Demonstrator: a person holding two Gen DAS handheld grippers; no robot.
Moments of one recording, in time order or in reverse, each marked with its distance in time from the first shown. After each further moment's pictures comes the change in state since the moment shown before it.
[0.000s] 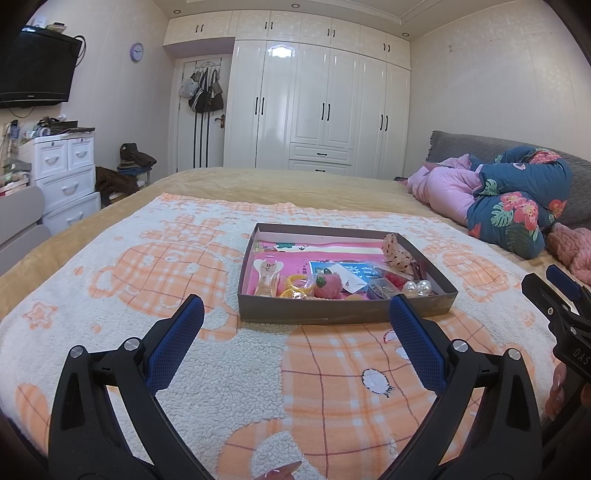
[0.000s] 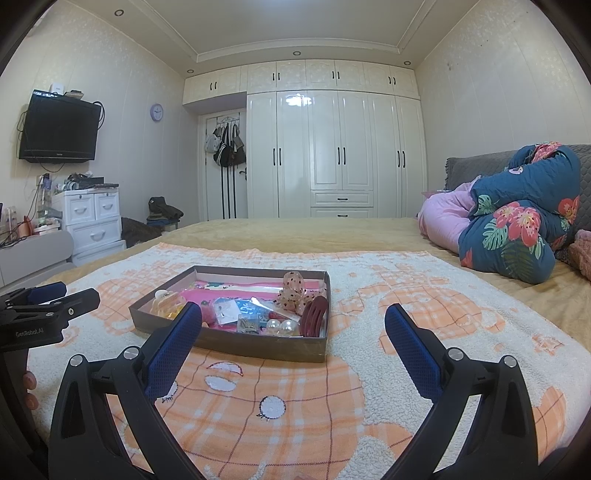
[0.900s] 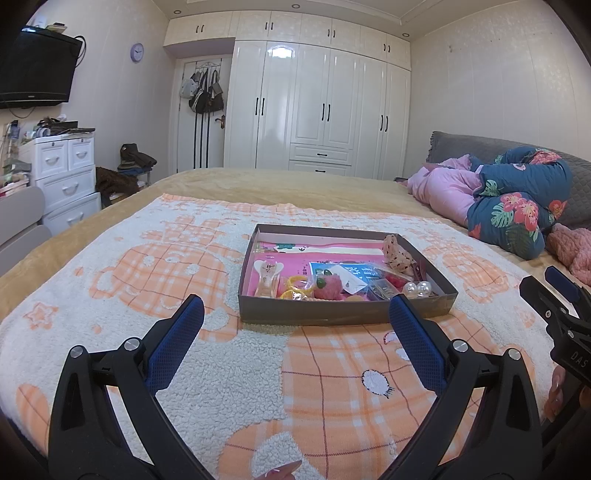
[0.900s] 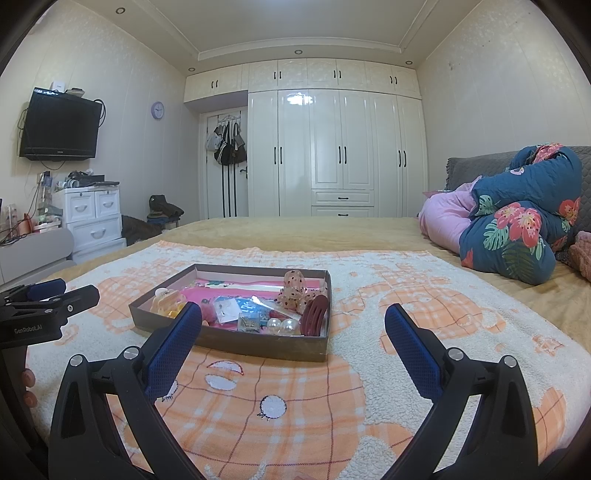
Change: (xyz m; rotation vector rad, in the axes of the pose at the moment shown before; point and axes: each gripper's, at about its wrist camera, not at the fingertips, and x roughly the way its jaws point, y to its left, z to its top) left arm -0.002 0.002 0.001 -0.001 -0.003 0.003; right arm 0.001 0.000 -0.003 -0.005 0.004 0.001
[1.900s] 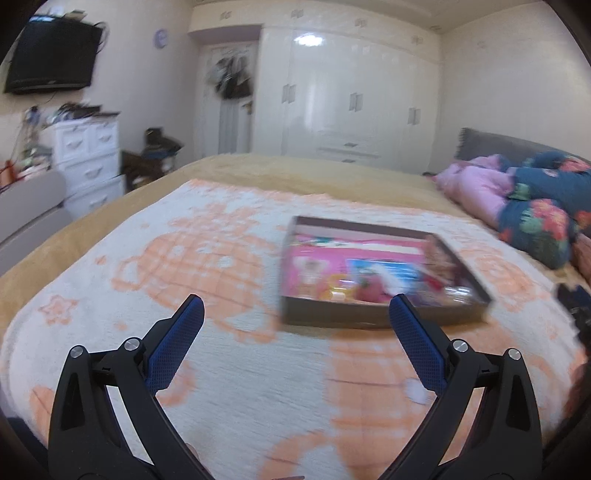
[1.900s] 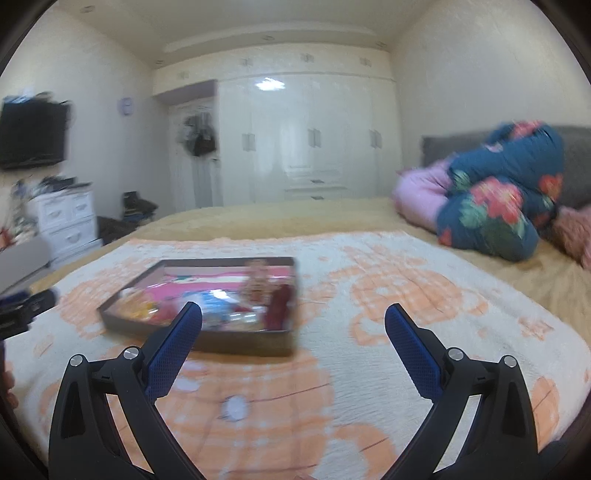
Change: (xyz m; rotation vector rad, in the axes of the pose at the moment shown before) left arm 0.023 0.037 0.013 -0.059 0.068 0.141; right arm 0.031 -0.044 0.004 0.091 0.093 -0.126
